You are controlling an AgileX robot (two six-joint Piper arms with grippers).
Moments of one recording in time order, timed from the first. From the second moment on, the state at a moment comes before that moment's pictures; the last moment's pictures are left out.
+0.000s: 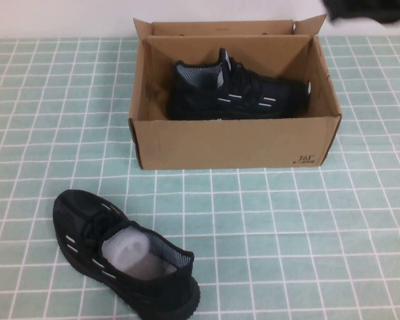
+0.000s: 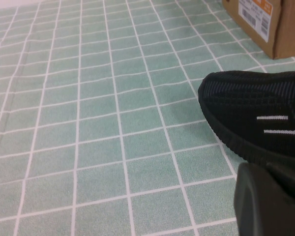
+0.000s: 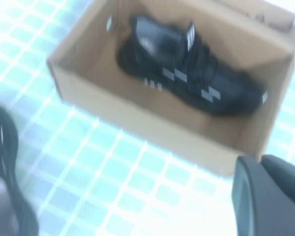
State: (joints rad) right arm 0.69 1.41 -1.85 -0.21 1.26 0.17; left arm -0.14 -0.01 0.03 0.03 0.35 0.02
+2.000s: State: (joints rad) right arm 0.01 -0.01 0.02 -0.01 0.12 0.02; left arm -0.14 -0.01 0.03 0.03 0.35 0.02
